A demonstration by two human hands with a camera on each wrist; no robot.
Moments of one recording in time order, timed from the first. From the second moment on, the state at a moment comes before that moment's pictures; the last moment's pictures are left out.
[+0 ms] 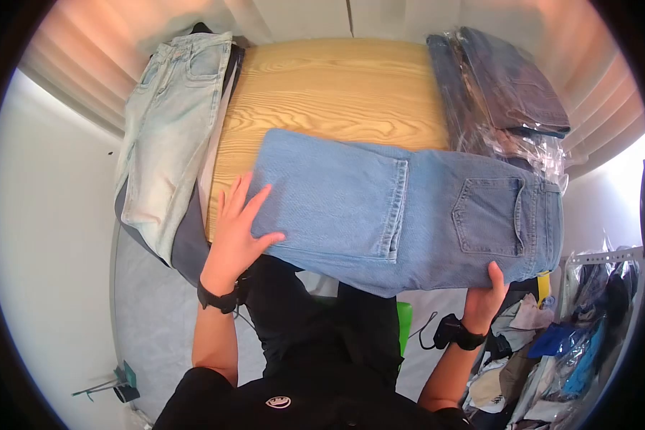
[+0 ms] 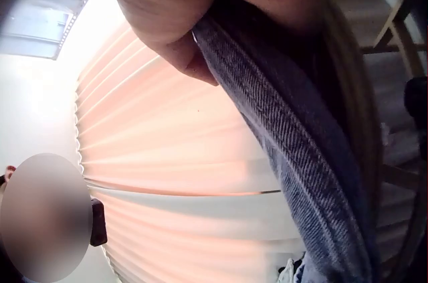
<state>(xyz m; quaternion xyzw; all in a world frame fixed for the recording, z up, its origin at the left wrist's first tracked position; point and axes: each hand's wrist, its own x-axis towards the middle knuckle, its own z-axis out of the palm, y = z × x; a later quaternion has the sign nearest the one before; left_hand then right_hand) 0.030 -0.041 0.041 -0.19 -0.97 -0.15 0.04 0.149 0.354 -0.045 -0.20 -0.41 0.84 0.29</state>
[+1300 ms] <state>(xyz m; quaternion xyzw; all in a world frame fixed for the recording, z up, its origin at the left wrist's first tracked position) 0.018 -0.110 0.007 0.12 -0.69 -0.71 -0.06 0.140 0.315 -0.016 -0.18 -0.44 0.78 0.41</state>
